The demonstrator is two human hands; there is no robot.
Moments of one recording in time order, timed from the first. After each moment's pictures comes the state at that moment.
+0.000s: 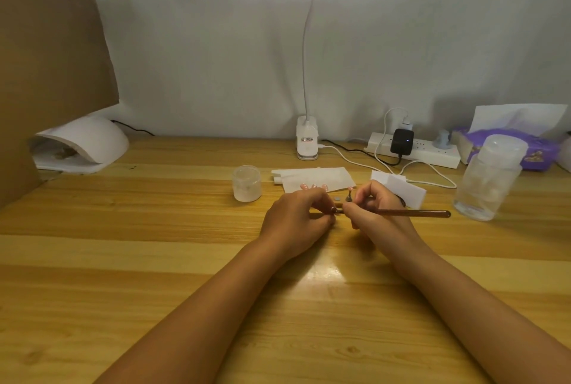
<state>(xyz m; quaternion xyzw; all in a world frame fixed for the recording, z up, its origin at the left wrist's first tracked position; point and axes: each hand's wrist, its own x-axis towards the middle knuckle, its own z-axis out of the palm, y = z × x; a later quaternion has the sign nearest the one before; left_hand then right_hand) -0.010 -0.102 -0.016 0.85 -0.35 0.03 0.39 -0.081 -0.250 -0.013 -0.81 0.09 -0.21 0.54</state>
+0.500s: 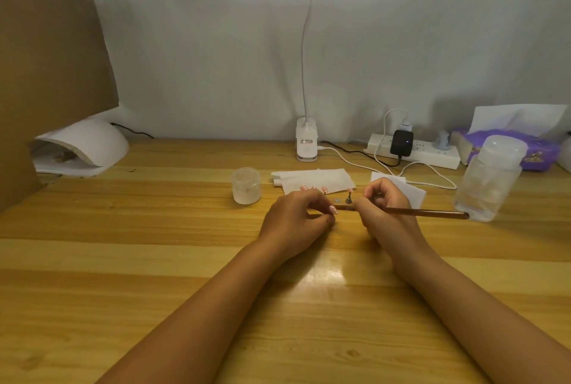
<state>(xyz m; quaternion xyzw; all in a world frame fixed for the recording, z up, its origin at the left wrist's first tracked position) -0.006 -0.101 -0.017 0.84 -0.34 0.02 0.42 -0.083 -0.250 -0.009 -0.78 0.10 -0.25 0.56</state>
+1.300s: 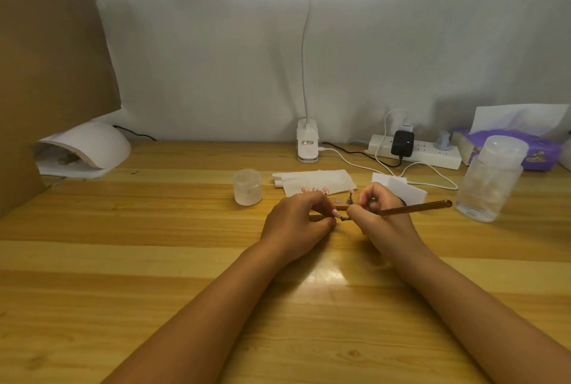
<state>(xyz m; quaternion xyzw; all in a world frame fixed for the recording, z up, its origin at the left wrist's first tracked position) -0.008 -0.101 -0.017 0.85 -0.34 0.03 0.40 -0.084 -0.246 -0.008 -0.81 0.09 -0.22 0.53</state>
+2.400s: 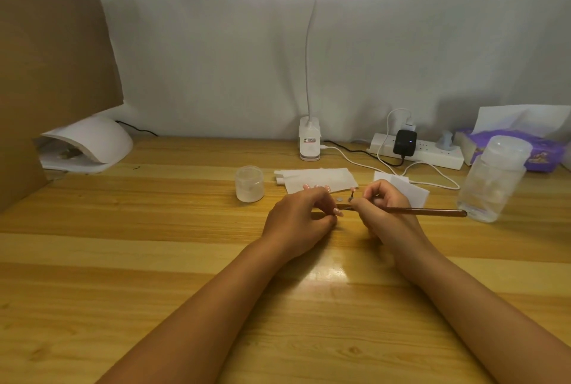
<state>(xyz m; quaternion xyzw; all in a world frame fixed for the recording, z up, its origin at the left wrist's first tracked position) -0.010 -0.101 -0.015 0.85 -0.35 0.03 0.39 -0.083 -0.252 -0.010 -0.79 0.10 -0.22 0.56</state>
